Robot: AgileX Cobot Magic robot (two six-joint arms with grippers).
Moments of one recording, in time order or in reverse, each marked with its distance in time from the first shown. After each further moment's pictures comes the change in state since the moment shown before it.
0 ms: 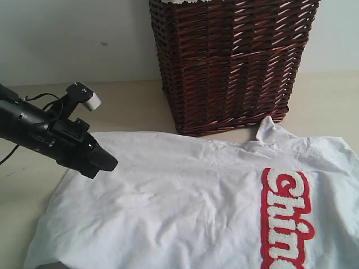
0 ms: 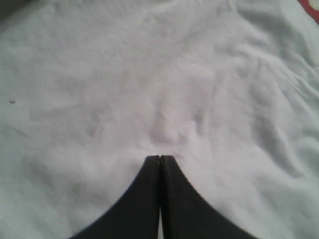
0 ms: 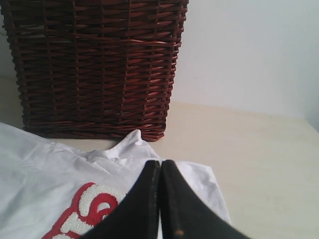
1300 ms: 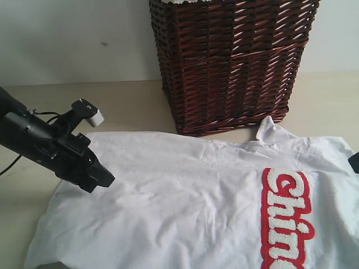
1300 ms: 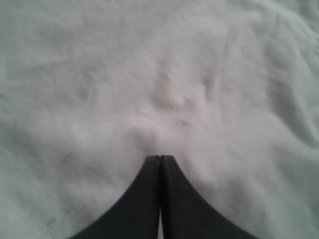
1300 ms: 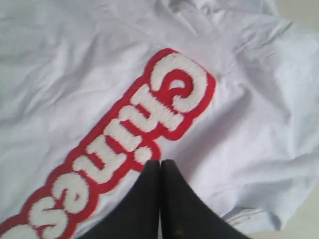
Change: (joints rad) left arm 0.000 0.064 0.000 0.087 0.003 -0.049; right arm -0.021 1.116 -0.709 -0.137 0.605 -0.034
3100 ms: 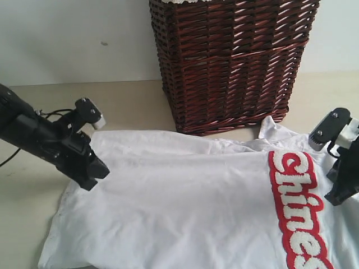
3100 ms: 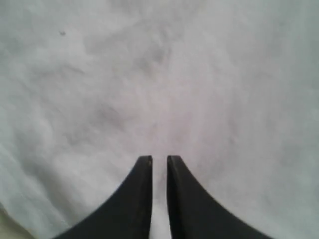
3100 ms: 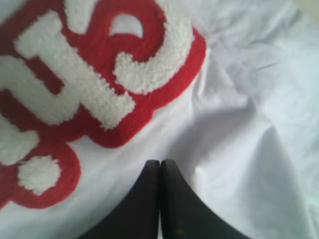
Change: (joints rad) left arm 0.000 0.062 -0.046 0.045 -0.152 0.100; right arm 0.000 0.579 0.026 -0.022 -0.623 -0.453
